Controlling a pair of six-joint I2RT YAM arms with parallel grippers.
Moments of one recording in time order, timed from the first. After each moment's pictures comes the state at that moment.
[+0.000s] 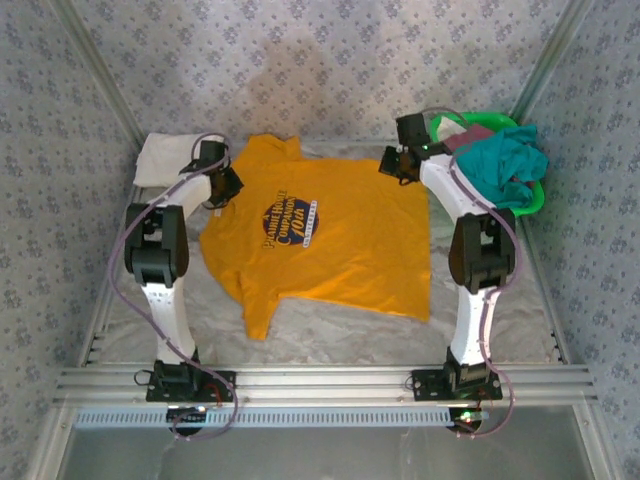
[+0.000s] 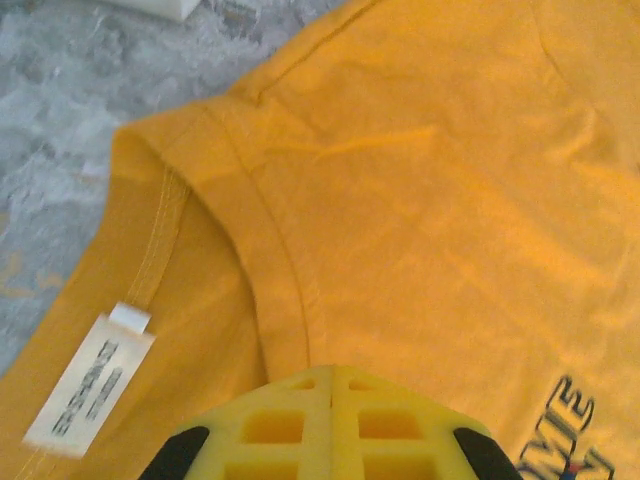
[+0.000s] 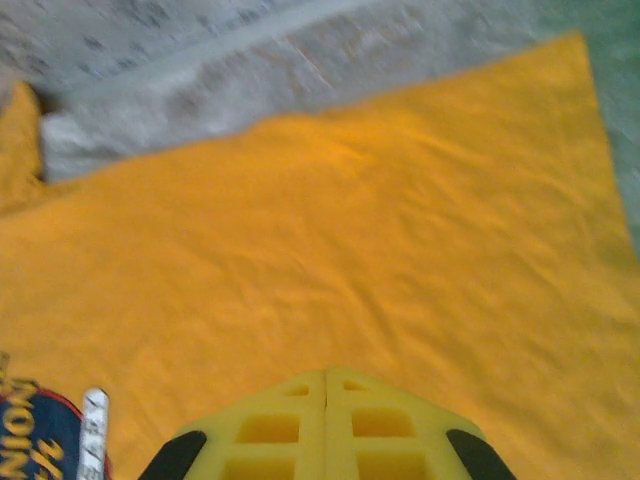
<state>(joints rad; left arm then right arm) -0.11 2.06 1.53 -0.44 0.01 -0.69 0.22 2.00 1.73 -0.63 0.03 0.45</state>
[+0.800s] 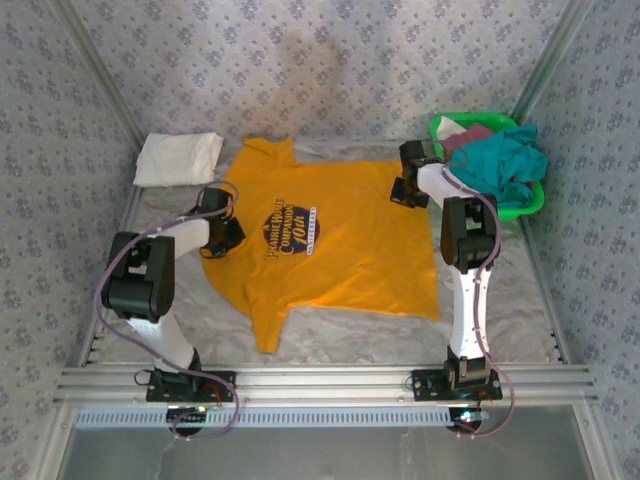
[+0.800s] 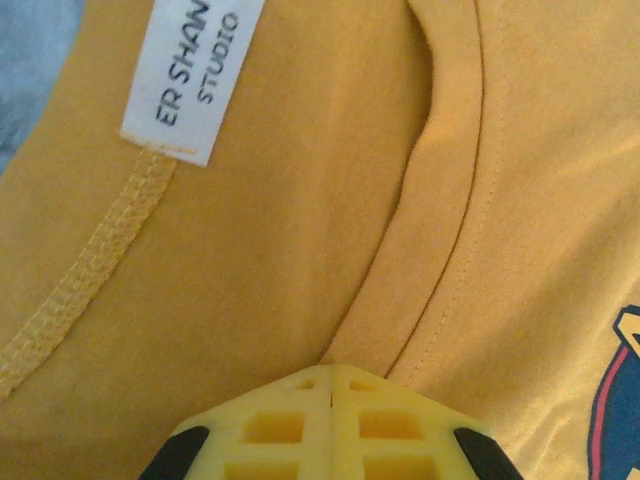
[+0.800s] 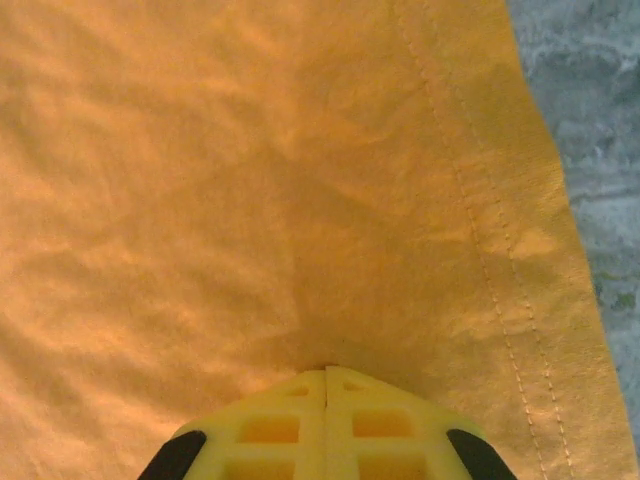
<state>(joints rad) -0.17 1.75 0.97 -0.34 0.01 -0.65 0.14 2.29 1.83 -0.74 0.09 0.44</state>
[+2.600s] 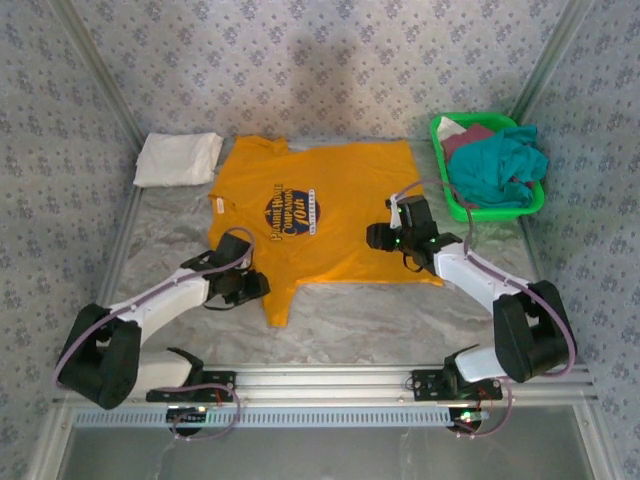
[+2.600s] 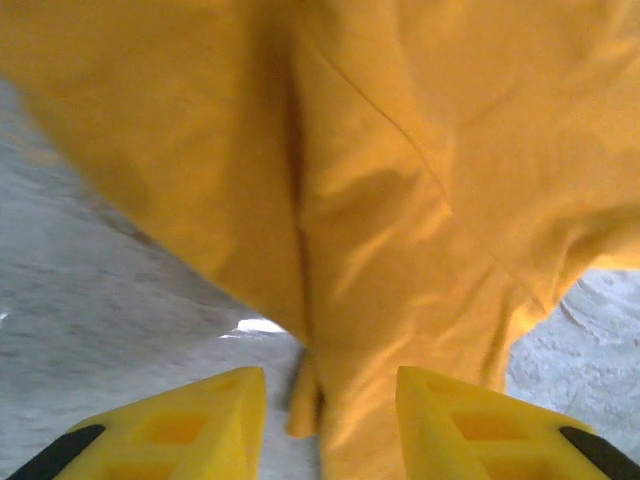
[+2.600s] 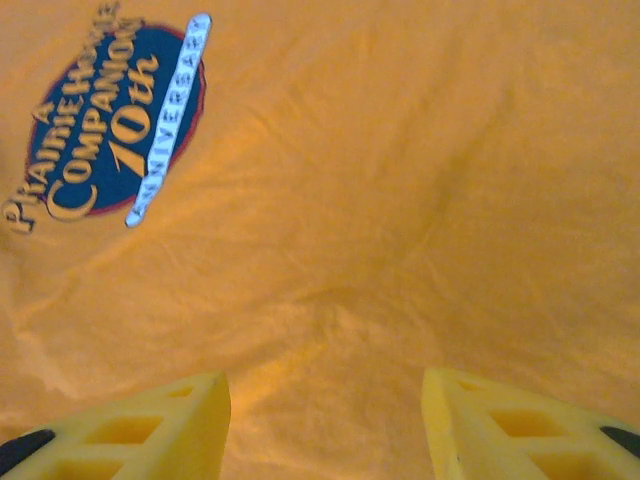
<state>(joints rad) -0.49 1.28 0.63 -0.52 0.18 -0.76 0.38 1.40 0.81 -0.15 -0.10 0.30</state>
